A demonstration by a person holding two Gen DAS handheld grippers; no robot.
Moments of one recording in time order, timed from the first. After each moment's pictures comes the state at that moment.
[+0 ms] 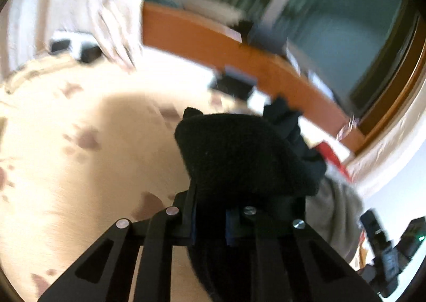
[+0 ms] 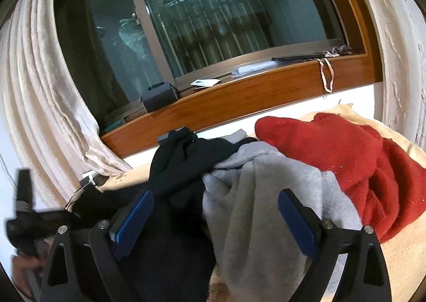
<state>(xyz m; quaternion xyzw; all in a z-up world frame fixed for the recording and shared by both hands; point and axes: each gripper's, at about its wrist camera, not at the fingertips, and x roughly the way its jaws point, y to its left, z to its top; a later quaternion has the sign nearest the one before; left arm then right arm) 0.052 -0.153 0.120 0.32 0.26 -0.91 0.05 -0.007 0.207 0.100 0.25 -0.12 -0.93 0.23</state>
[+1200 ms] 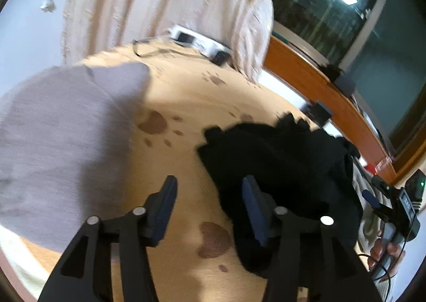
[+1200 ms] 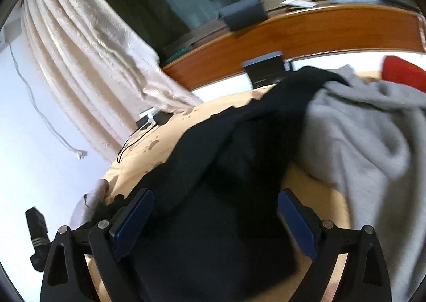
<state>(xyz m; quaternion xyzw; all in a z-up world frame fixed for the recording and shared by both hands) 0.230 -0.258 0.060 0.29 0.29 -0.89 0.21 -0.033 0.074 0.078 0.39 -0.09 -0.82 0.41</state>
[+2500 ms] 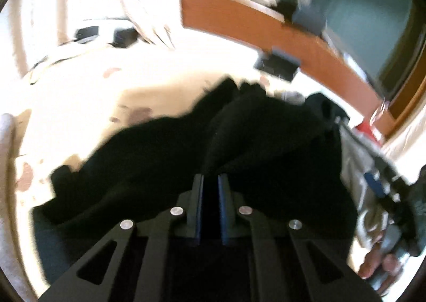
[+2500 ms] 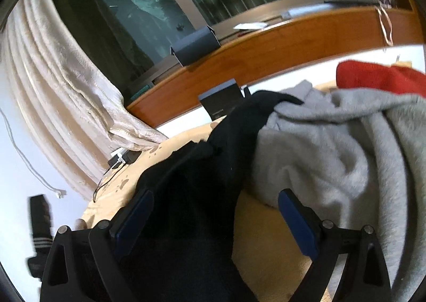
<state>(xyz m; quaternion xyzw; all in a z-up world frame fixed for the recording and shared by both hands) 0.072 -0.227 0.076 0.37 0.22 -0.90 0.09 -0.057 0.106 0.068 0.34 -0.14 -0.87 0.32</state>
